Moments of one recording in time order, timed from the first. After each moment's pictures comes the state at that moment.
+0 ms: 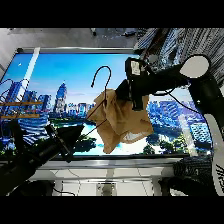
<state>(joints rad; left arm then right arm) -0.69 -0.28 0.44 -2.46 0.34 2.33 0.33 -1.31 1.64 -0.75 1.40 0.04</state>
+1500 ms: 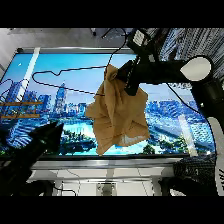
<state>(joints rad) -0.45 -0.13 0.28 -1.98 0.34 1.64 0.34 -1.28 1.64 -0.87 1.06 0.40</state>
